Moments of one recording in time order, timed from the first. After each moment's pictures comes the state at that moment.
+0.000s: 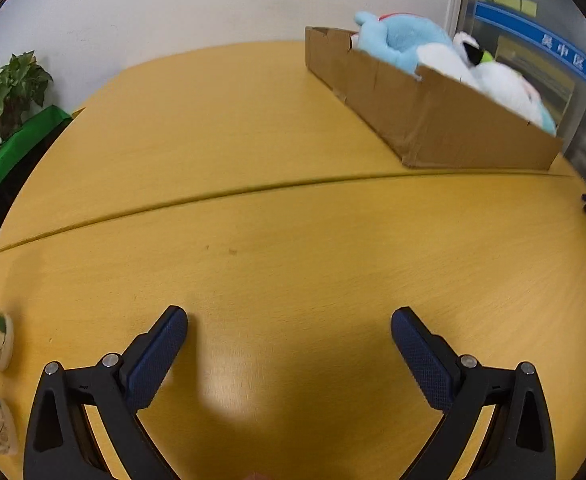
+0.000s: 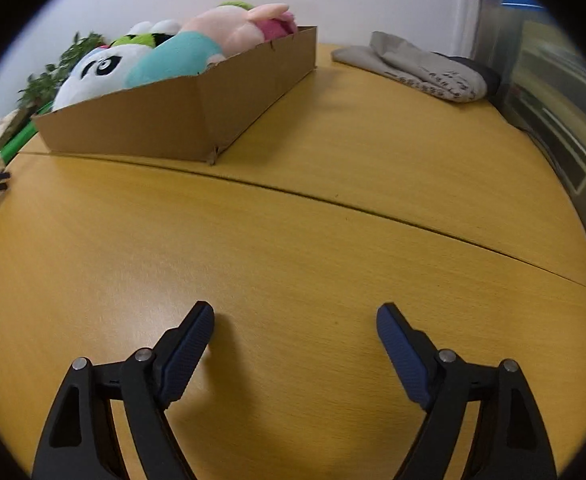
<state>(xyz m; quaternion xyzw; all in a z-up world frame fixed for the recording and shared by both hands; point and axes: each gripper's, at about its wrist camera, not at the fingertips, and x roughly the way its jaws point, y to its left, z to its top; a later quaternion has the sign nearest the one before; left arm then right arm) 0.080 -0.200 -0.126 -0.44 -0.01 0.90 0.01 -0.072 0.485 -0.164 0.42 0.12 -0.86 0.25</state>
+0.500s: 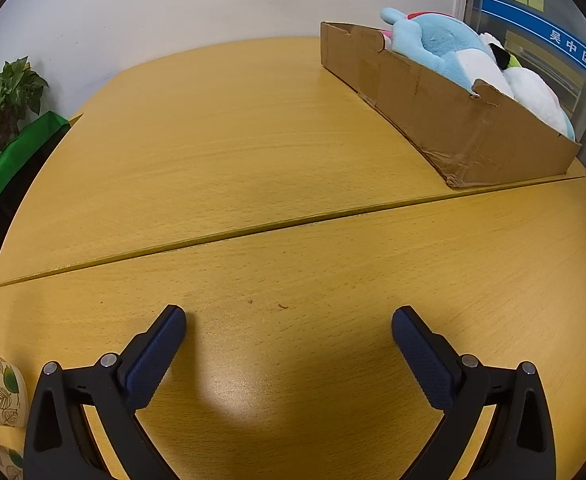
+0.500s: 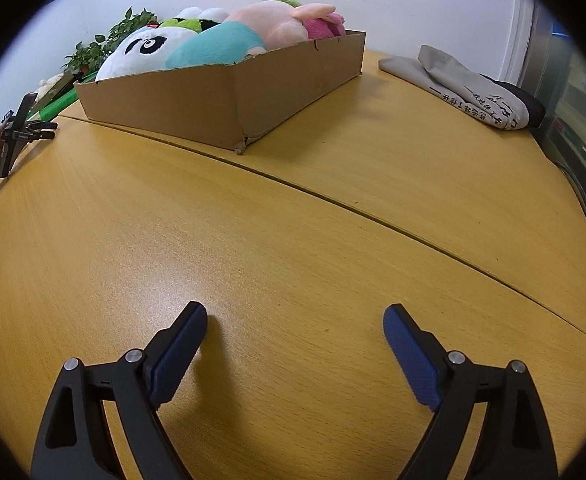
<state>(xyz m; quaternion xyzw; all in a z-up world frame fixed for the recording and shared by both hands) 0.153 -0.248 -0.121 -0.44 0.00 0.90 0.02 -0.094 0.495 -0.158 0.41 0.16 -0.84 0.32</state>
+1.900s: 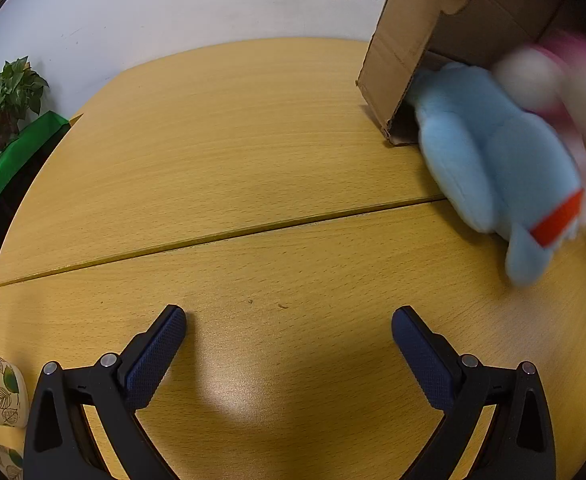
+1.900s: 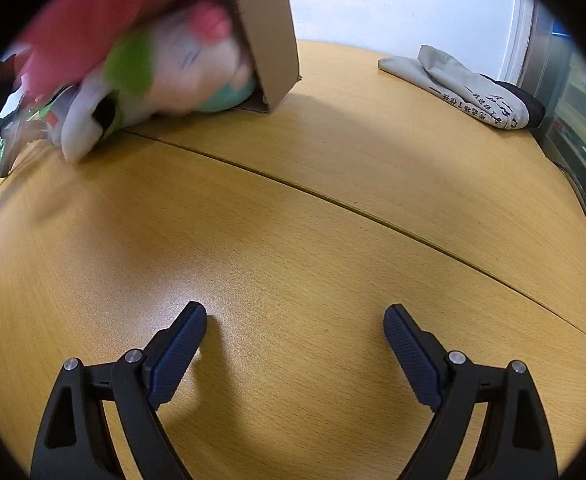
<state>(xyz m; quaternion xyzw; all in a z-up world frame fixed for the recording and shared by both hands) 0.026 -0.232 -0.118 -0.45 0.00 0.89 0.01 -0.097 0.495 -0.165 0.41 0.17 -0.84 0.32</state>
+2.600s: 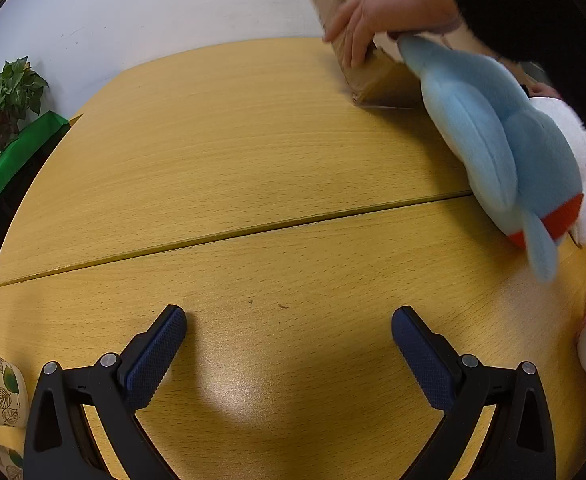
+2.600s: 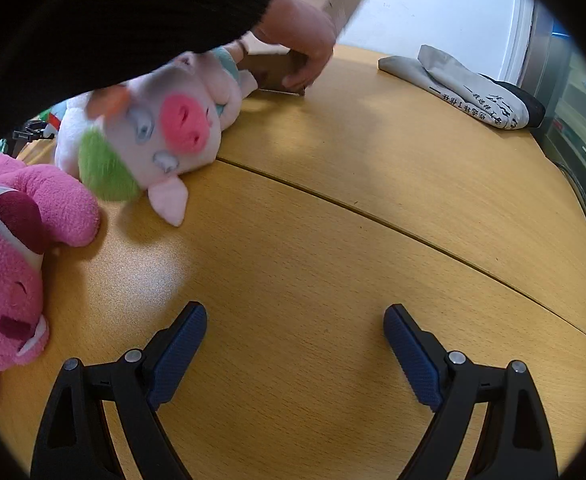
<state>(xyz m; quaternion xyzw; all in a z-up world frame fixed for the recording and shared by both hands) 0.020 -0.238 -0.123 -0.45 0.00 0.89 0.01 -0.102 0.497 -0.164 0.41 0.17 -0.84 0.32</state>
